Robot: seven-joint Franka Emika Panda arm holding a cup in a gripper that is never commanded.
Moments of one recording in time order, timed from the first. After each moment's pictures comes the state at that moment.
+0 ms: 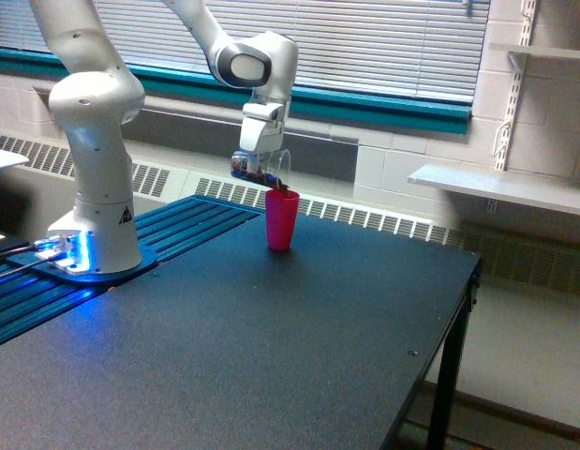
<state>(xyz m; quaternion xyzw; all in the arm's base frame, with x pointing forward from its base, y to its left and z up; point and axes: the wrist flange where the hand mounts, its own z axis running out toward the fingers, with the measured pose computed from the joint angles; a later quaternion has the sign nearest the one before) 0.211 0.294 0.292 0.95 -0.30 -0.02 0.07</state>
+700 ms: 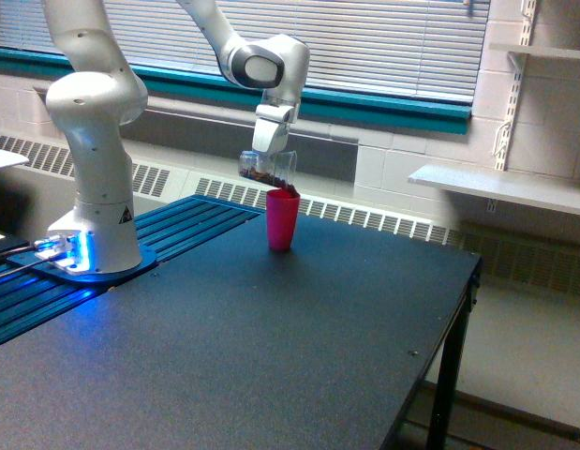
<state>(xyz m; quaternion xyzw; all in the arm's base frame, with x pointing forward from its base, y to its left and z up) 0.221 0.318 0.290 0.96 -0.26 -0.03 0.08</state>
